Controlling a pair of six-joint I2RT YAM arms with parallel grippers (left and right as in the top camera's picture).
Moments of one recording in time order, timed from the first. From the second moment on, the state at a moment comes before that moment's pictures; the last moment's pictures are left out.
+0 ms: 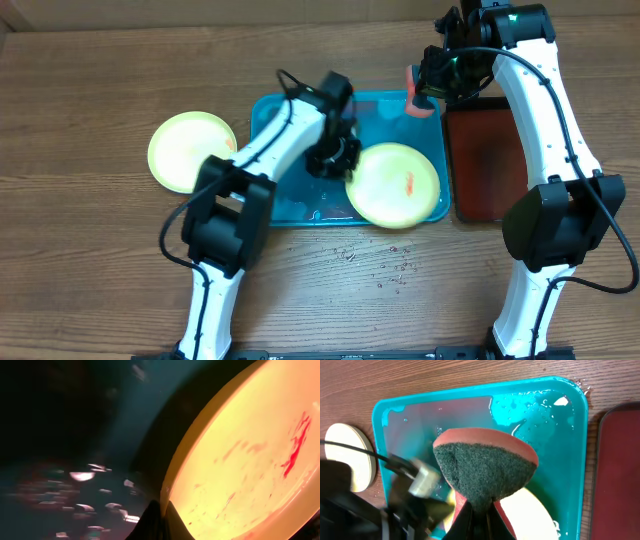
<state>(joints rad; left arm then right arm) -0.45 2.26 1.79 -1.06 0.41 -0.29 0.13 2.13 2.17 -1.30 -0.36 0.25</state>
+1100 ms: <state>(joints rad) -0.27 2.26 1.80 -1.01 0.31 -0.31 0.16 2.15 2.16 -1.29 -0.33 0.32</state>
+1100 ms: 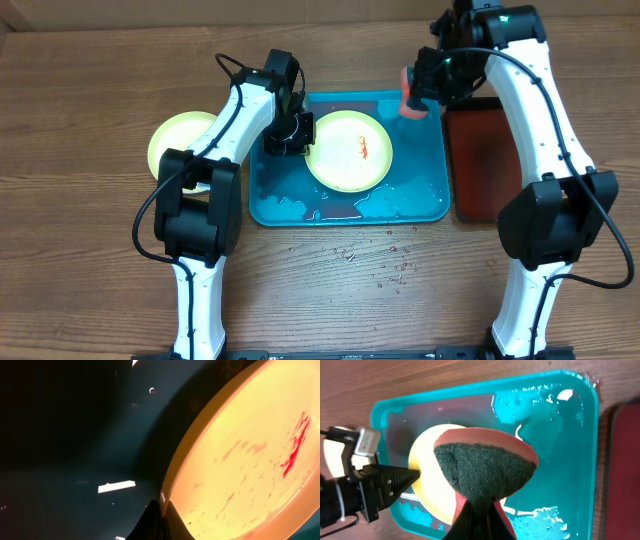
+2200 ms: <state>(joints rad) -0.27 2.26 1.80 -1.05 0.33 -0.29 0.38 2.15 1.62 -0.78 -0.18 0.42</state>
